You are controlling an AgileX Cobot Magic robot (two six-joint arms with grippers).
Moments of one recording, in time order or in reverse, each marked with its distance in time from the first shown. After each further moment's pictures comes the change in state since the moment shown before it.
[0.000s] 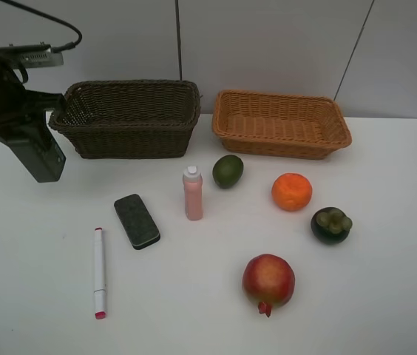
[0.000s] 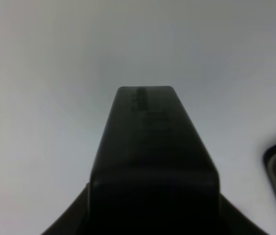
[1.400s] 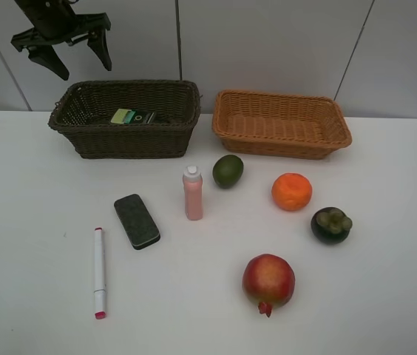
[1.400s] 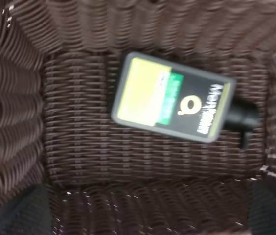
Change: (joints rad) left arm -0.040 0.466 -0.919 -0.105 0.282 -0.043; right arm 0.000 0.000 0.000 0.000 0.000 0.000
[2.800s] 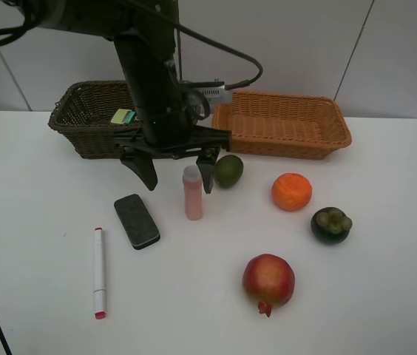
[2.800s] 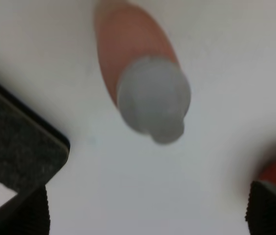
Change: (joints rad) left arm -0.559 -0.220 0.658 -0.015 -0.151 -0.239; right arm 0.000 0.000 0.000 0.000 0.000 0.000
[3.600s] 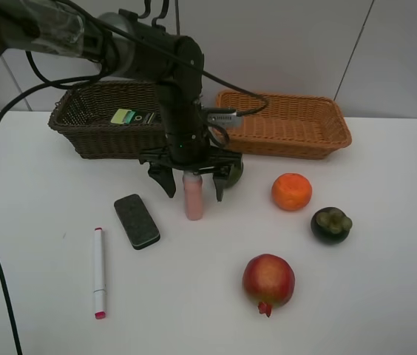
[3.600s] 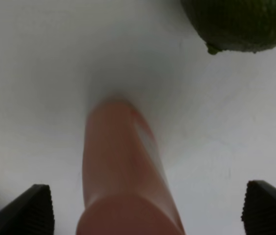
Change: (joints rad) left arm 0.000 0.221 -0.124 0.034 -0.073 -0.008; right arm 0.000 0.000 0.000 0.000 0.000 0.000
